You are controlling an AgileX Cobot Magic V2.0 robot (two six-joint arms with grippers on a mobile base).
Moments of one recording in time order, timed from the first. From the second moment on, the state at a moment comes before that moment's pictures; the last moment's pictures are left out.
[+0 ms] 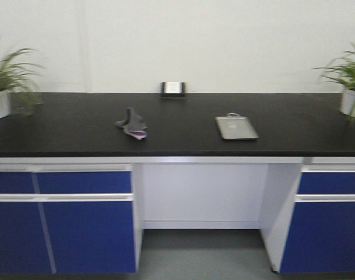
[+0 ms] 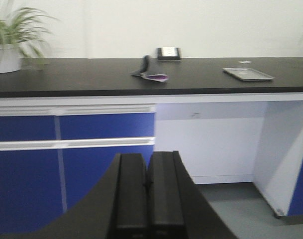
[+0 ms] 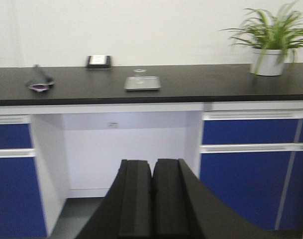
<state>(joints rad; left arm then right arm) -0.06 -0.01 0.03 0.09 0.09 -0.18 -0.03 -0.01 0.03 -0.09 0.08 0.10</state>
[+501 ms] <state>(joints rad) -0.06 -0.01 0.03 0.09 0.09 -0.18 -0.03 -0.01 0.03 -0.09 0.08 0.10</state>
